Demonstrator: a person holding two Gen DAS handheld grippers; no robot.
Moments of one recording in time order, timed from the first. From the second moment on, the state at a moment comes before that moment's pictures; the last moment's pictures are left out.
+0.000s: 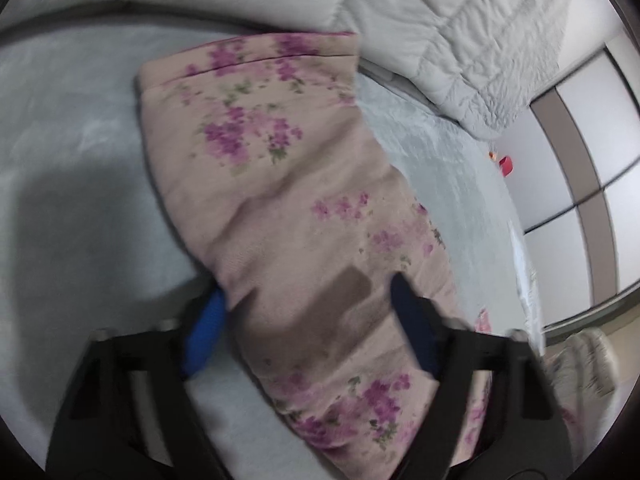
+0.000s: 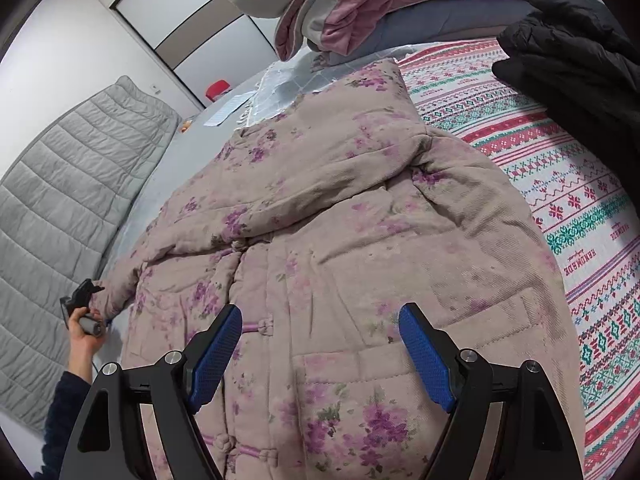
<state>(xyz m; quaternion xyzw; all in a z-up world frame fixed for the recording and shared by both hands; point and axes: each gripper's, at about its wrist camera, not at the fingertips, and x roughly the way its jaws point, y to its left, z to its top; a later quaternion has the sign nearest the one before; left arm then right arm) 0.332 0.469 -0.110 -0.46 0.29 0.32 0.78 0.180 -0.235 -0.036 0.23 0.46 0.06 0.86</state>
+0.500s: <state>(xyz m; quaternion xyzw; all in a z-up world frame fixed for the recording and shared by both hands) 0.318 0.410 0.014 -0.40 0.18 0.23 0.87 0.179 -0.274 -0.044 0.31 0.44 0.02 0.84</state>
